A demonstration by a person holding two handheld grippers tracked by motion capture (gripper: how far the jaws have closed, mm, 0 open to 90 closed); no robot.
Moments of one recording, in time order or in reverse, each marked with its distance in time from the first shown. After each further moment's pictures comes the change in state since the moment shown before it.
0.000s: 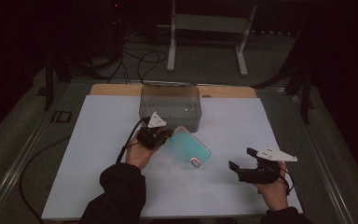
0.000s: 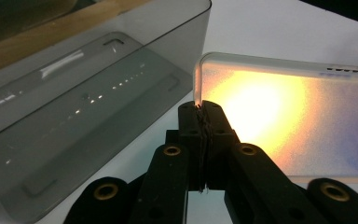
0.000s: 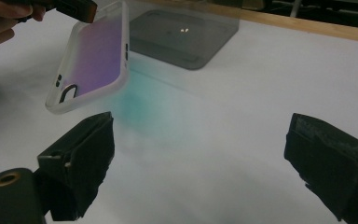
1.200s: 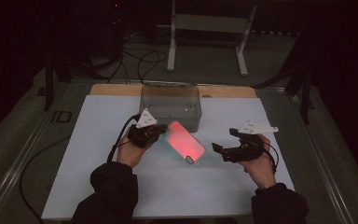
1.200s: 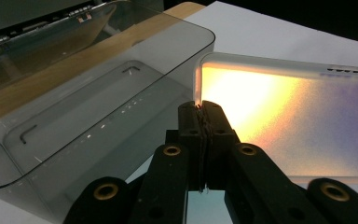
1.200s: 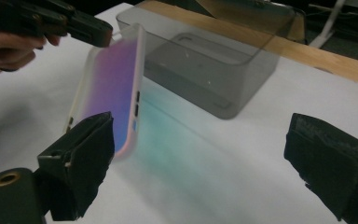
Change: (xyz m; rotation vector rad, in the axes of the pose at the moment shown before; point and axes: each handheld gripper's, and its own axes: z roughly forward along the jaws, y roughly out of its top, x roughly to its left) left arm 0.008 0.002 -0.030 -0.089 0.019 0.054; right arm 0.018 0.077 0.037 0.034 0.104 -0.065
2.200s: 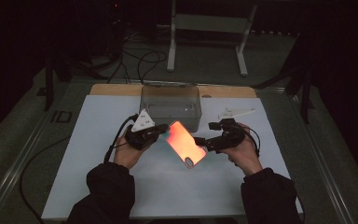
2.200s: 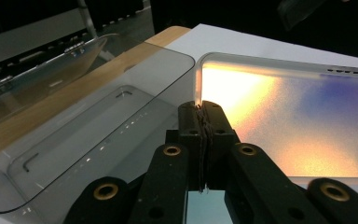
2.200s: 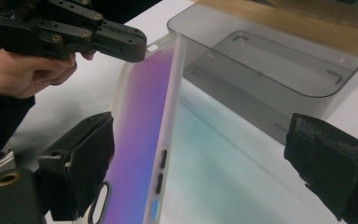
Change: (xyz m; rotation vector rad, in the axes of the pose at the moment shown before) left arm -0.007 0.006 -0.017 -0.075 -0.033 0.072; right arm 0.011 0.040 0.041 0.096 0.202 0.032
